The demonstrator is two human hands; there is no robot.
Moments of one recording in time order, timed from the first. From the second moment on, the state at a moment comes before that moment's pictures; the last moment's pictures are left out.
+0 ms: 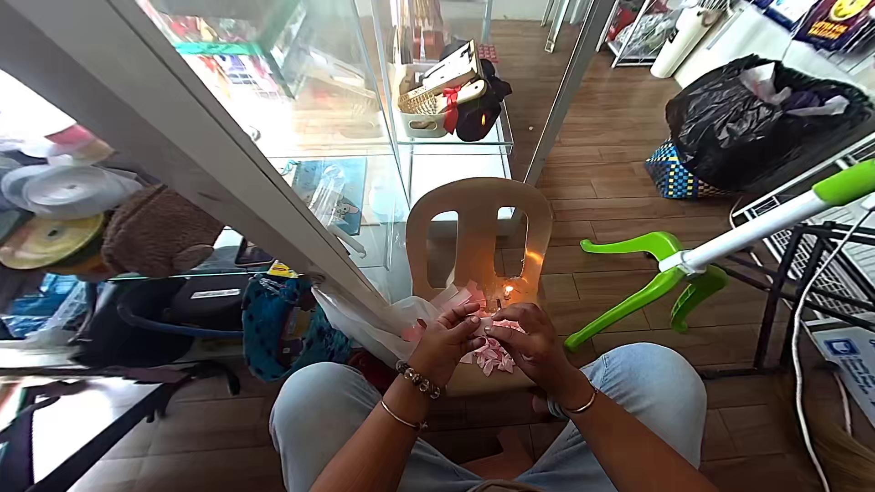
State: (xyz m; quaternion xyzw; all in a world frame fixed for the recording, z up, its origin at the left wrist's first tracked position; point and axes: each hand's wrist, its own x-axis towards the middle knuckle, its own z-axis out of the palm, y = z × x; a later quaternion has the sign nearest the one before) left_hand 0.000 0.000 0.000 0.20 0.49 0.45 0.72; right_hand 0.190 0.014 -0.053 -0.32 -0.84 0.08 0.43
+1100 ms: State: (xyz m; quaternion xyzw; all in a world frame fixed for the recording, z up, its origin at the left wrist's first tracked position) left_hand -0.004 -0.004 -0.014 0.51 0.47 0.44 0.57; right_hand 0.182 0.014 -0.043 -0.41 -0.69 0.40 0.45
